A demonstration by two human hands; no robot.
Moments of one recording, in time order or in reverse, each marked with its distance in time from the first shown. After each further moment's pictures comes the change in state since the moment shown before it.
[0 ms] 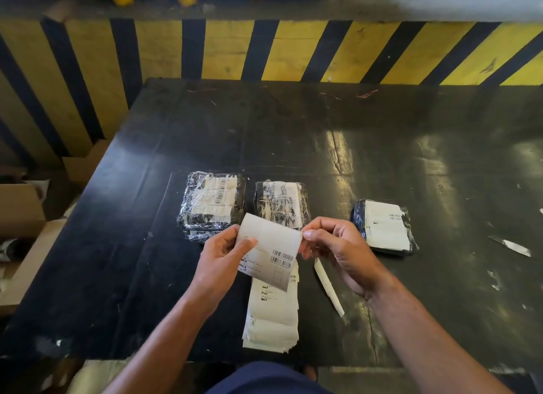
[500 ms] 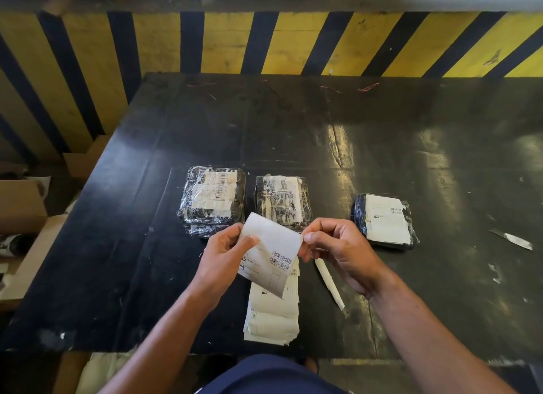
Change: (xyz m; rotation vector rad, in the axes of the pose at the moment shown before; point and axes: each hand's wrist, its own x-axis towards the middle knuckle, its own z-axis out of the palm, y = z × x) left_hand 0.000 -0.003 0.003 0.024 -0.039 -0.053; right_hand -0.008 0.004 -0.001 -0.018 -0.039 0.004
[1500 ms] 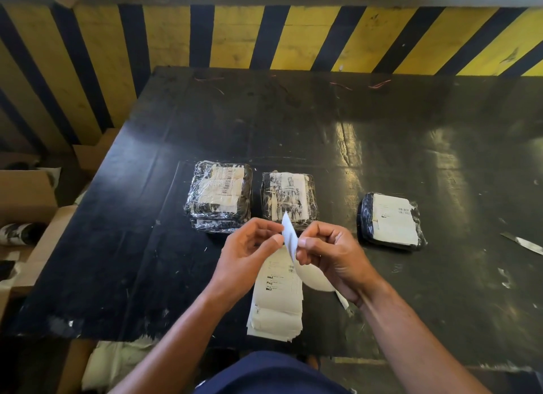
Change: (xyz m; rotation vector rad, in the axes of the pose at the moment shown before) left_hand -0.009 0.001 0.019 -0.014 -0.049 0.208; right_hand 0.001 0.016 0.020 0.211 -0.031 0.003
